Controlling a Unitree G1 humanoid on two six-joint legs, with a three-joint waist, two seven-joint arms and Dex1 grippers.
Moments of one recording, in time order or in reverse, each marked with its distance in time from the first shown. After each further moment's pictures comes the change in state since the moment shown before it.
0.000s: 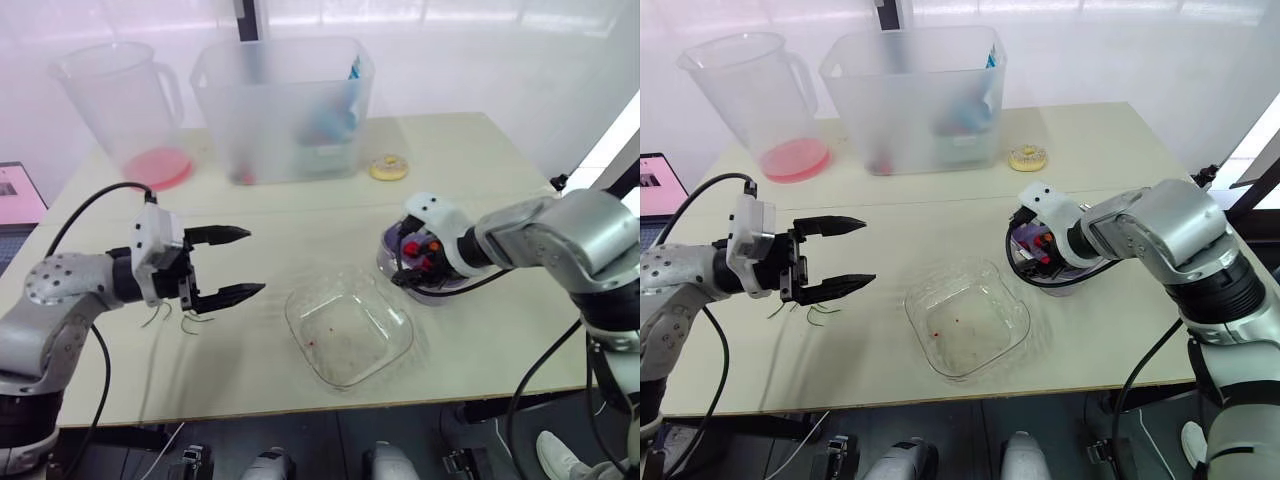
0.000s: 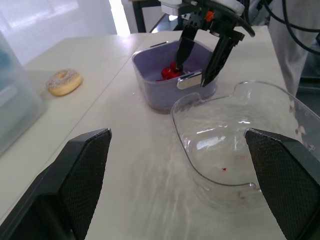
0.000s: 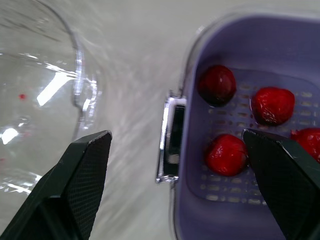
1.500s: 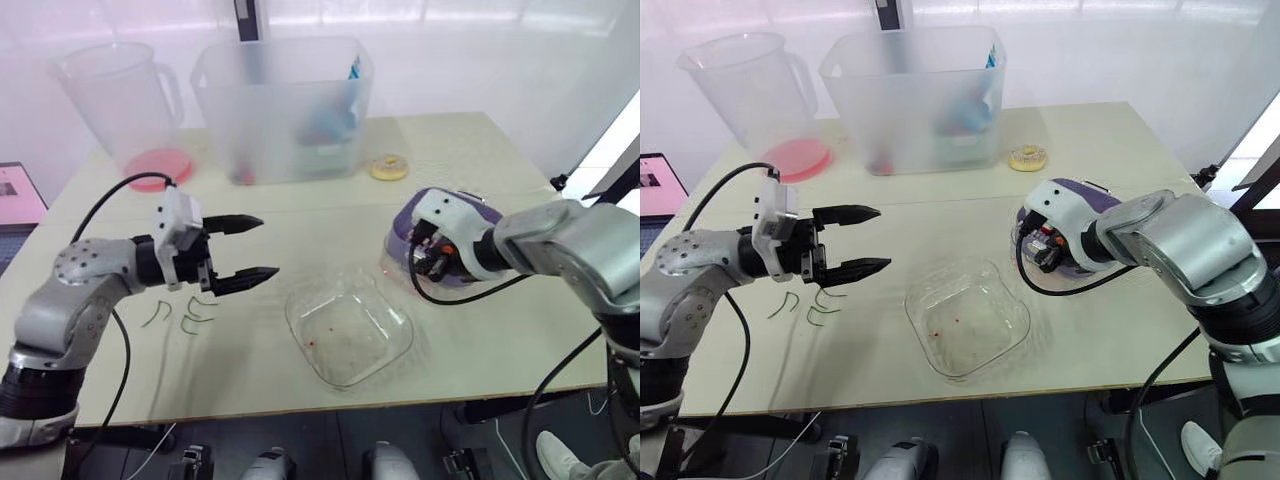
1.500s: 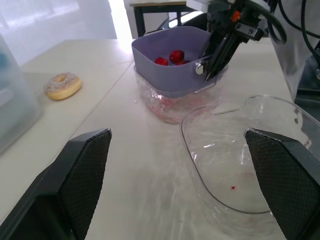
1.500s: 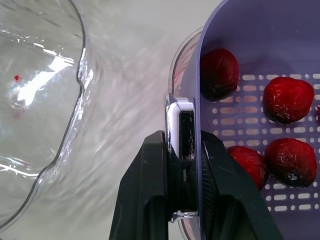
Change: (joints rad) left arm -0.136 -0.045 -0.112 0.107 0.003 0.025 0.011; right arm 0.037 -0.115 -0.058 -0.187 -0.062 -0.011 0.131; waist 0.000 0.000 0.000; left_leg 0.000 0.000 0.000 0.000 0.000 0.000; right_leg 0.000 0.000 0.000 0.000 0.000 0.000
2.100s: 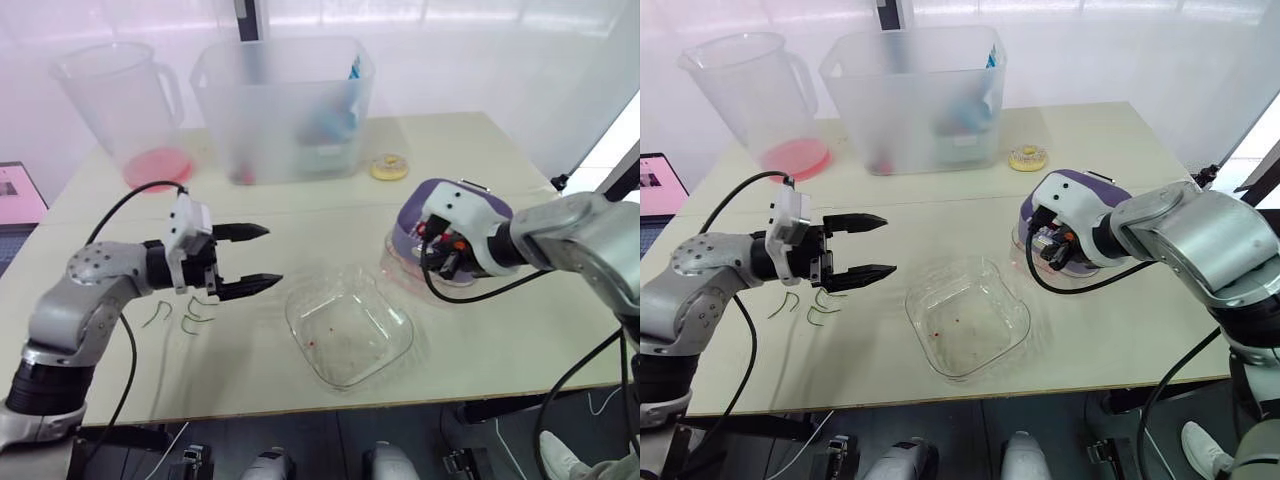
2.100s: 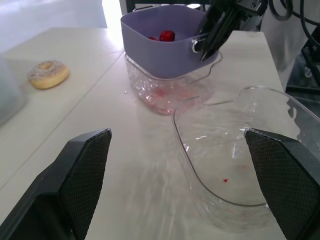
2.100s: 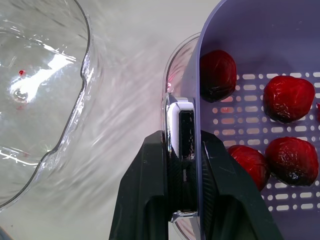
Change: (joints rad) left arm -0.019 -0.008 -0.037 0.037 0.023 0.017 -0.025; right arm -0.009 -0.062 -0.010 0.000 0.001 -0.044 0.062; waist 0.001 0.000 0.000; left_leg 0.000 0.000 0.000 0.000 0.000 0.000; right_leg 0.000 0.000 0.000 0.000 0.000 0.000
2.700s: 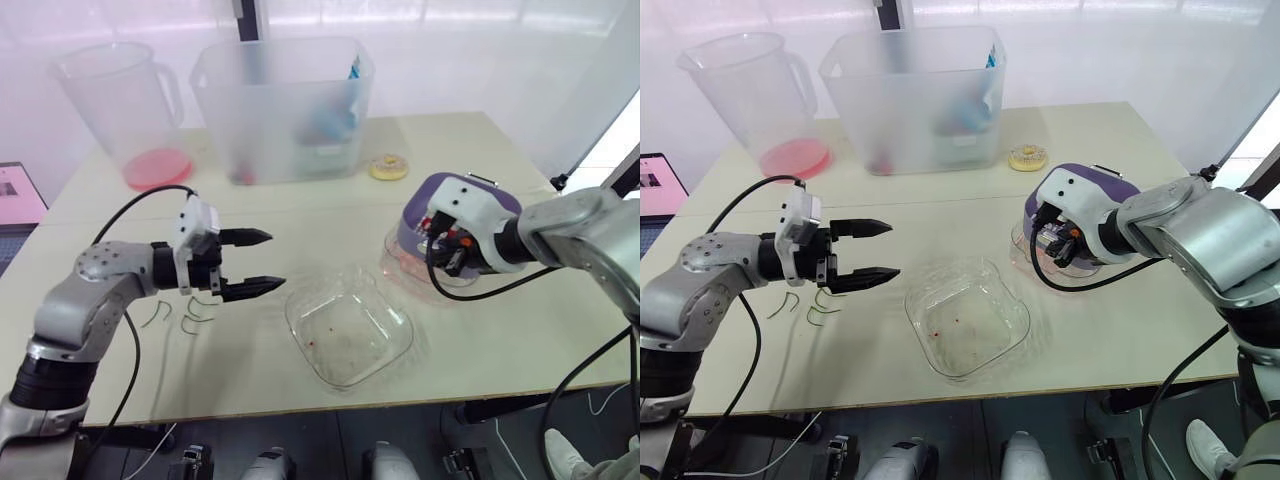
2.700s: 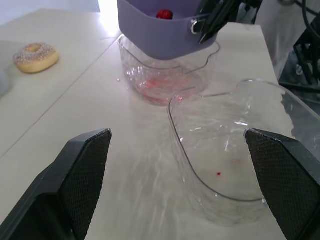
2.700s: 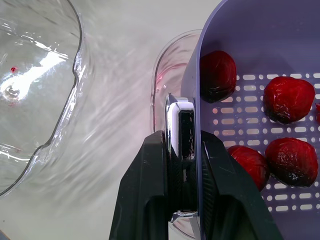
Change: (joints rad) left arm -0.016 0.005 -0.033 0.019 0.023 0.049 -0.014; right arm -0.006 -0.026 -0.001 -0.036 -0.010 0.001 0.003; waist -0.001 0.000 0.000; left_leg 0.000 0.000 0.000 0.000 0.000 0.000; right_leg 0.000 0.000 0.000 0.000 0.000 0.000
